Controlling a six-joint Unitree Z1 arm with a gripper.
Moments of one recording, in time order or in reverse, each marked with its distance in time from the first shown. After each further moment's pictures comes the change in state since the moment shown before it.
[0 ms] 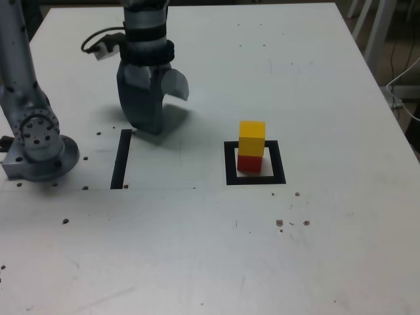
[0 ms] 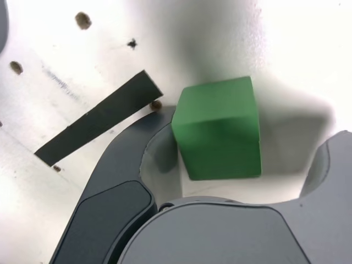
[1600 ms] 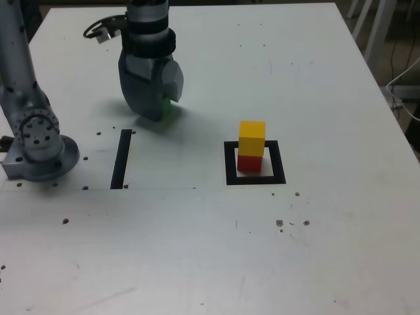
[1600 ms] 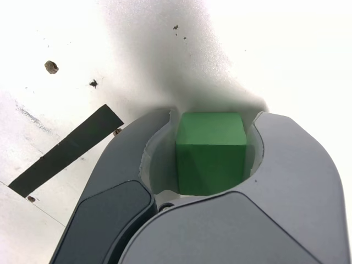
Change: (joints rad) arm -0.010 -0.013 -0.043 0.009 0.139 0.013
